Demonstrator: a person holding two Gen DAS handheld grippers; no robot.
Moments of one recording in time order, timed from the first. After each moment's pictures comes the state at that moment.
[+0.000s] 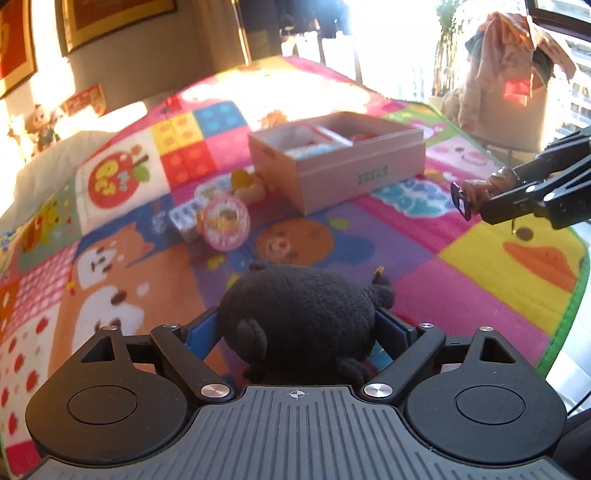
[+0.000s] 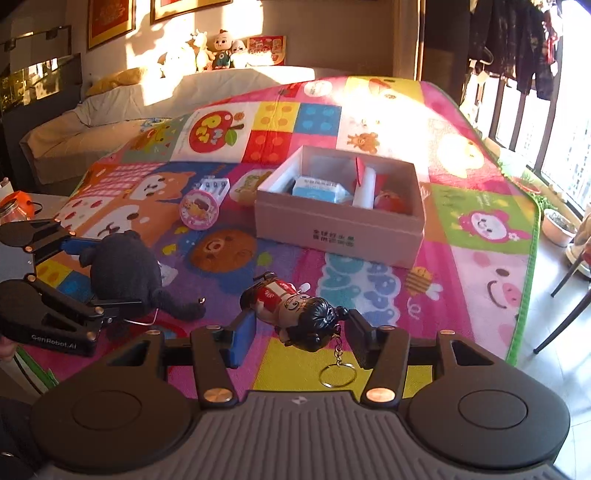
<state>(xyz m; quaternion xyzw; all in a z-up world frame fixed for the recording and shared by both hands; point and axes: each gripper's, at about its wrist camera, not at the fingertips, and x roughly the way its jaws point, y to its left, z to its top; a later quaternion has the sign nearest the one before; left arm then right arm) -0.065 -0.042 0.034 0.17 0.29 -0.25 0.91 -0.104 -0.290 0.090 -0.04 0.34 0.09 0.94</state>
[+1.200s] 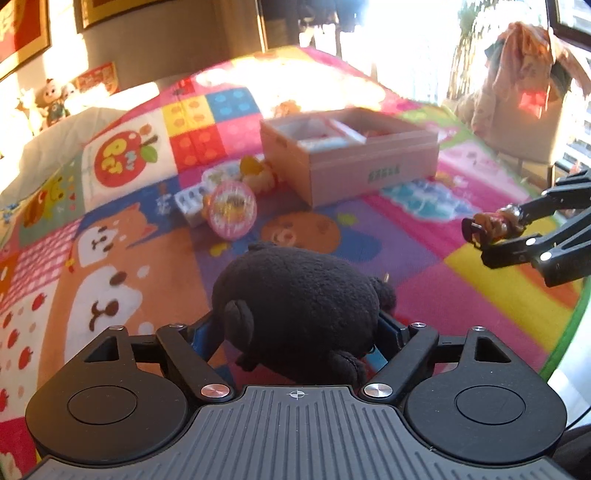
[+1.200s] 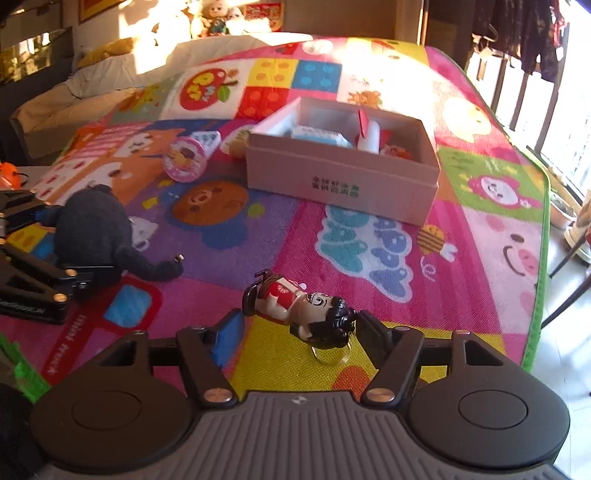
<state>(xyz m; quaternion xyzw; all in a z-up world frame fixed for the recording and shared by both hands) -0.060 -0.041 0.043 0.13 0.31 -0.24 0.91 -0.090 -0.286 0.055 -0.06 0.38 0.09 0.92</state>
